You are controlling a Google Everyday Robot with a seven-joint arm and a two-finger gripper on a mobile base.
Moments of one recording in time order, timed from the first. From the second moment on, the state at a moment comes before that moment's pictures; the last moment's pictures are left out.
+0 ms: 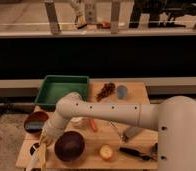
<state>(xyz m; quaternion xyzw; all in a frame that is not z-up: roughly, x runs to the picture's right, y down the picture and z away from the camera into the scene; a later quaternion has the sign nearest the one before) -0.252 0.244 0.688 -0.14 -0.53 -0.50 0.67</state>
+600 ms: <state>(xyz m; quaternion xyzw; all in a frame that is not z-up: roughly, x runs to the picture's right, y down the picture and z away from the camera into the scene) -0.280 0.248 0.690 -0.14 -0.54 -0.50 0.66</state>
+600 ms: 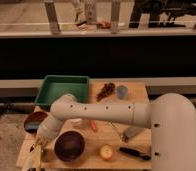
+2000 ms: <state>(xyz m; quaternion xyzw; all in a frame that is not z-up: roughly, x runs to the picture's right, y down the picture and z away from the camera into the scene) -0.290 0.230 0.718 -0.15 -0.54 -0.51 0.65</state>
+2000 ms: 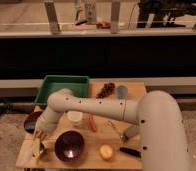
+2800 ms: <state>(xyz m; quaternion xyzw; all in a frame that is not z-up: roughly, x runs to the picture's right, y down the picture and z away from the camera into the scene) -0.301 0.246 0.706 -0.16 -0.55 -0.51 0.64</state>
